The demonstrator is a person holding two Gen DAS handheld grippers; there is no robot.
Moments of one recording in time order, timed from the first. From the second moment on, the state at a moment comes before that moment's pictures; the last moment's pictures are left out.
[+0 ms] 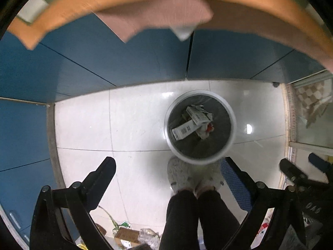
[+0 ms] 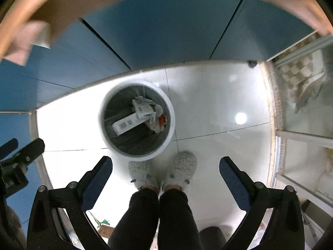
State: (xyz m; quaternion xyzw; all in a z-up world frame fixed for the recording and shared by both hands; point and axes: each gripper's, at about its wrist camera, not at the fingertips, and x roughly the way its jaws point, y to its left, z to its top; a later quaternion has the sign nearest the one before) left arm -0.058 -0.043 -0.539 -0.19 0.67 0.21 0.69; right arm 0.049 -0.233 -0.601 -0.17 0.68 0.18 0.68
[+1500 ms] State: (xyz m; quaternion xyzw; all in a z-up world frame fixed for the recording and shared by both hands) left arm 0.176 0.081 -0.244 -0.09 0.57 0.40 0.71; right arm 0.401 -0.101 -0.256 0.00 0.61 0.30 0.73
